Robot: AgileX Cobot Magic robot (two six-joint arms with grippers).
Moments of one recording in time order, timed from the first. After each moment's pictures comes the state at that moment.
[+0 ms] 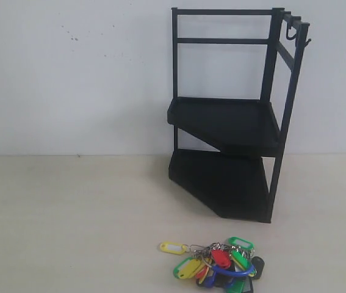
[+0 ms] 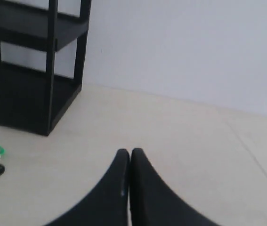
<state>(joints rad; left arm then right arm) -0.03 0.00 0.00 -0.08 0.31 0.05 -0.03 0.01 0.00 -0.01 0.17 -0.18</state>
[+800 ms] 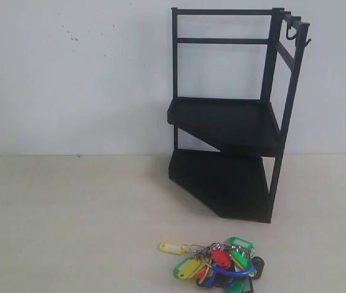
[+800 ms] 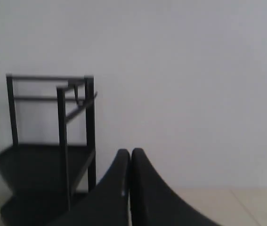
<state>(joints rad) -0.03 0.00 0.00 -0.08 0.31 0.05 -0.03 0.25 -0.49 0.07 0.22 -0.05</state>
